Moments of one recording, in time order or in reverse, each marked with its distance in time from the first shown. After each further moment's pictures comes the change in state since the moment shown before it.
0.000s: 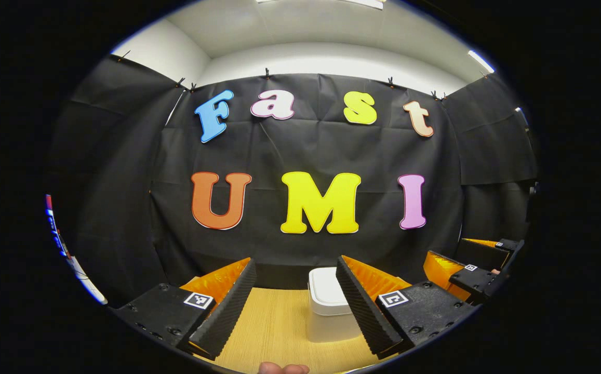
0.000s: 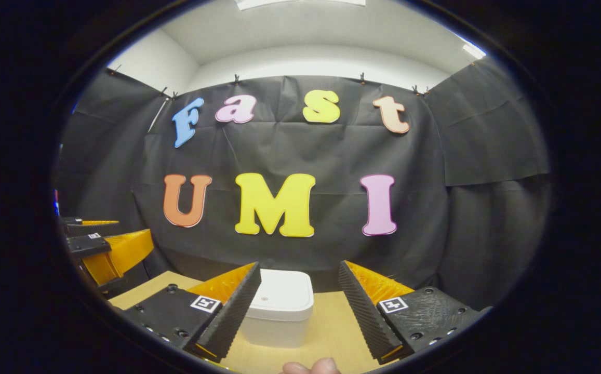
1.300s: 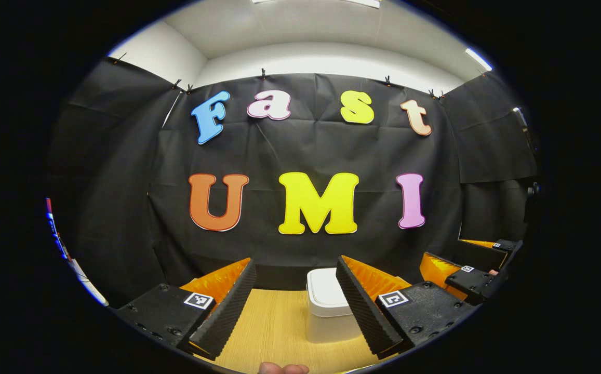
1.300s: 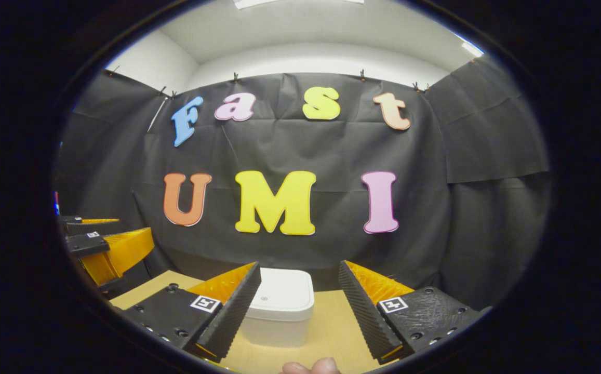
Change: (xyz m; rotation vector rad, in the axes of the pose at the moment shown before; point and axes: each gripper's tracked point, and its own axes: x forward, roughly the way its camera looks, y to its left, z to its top) left arm 0.004 -0.006 0.003 0.011 -0.002 -0.008; right arm 0.004 0.001 -0.002 0.010 0.007 0.013
